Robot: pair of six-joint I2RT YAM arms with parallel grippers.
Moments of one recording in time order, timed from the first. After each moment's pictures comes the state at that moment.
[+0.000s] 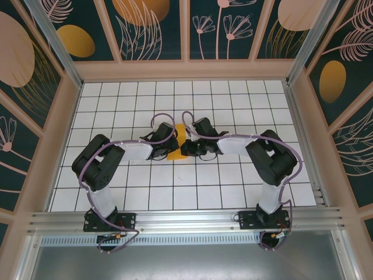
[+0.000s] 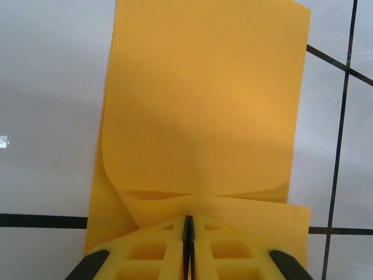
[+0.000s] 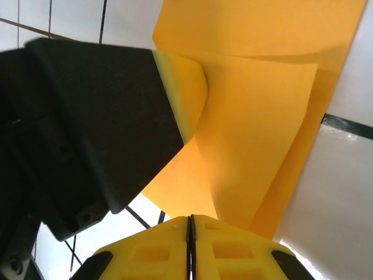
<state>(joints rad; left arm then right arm) -0.64 1.82 0.89 0.02 -0.05 -0.95 0.70 1.84 0.99 -0.07 -0.47 0.58</state>
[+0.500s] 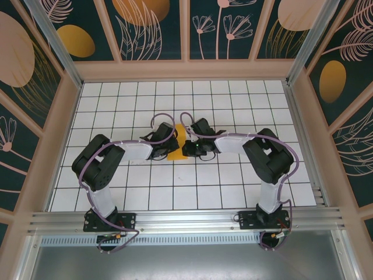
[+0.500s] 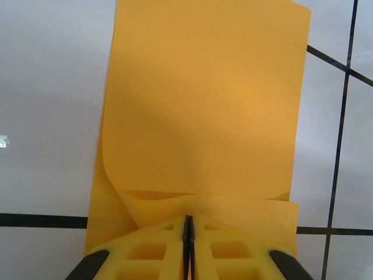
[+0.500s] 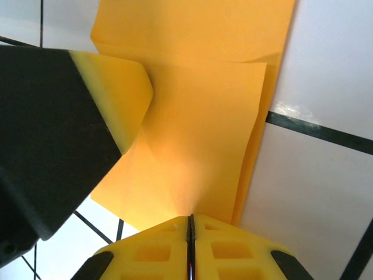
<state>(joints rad) -0.64 1.82 0.89 0.02 -0.05 -0.96 0.71 1.87 1.03 -0.16 -0.37 0.57</state>
